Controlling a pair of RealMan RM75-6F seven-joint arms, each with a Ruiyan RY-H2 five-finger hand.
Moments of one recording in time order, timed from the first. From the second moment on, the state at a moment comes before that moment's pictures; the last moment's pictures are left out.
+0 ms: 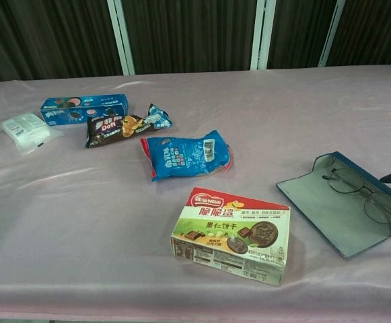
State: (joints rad) left arm -0.08 -1.12 0.04 -1.61 1.65 1.51 0.13; right arm 0.44 -1.17 -0.25 -1.48 -1.58 1.08 -0.24
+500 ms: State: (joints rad) left arm -0.09 -1.13 0.04 -1.62 1.64 1.49 0.15; right arm 0.48 -1.26 -0.08 -1.28 -1.44 0.98 -0.27
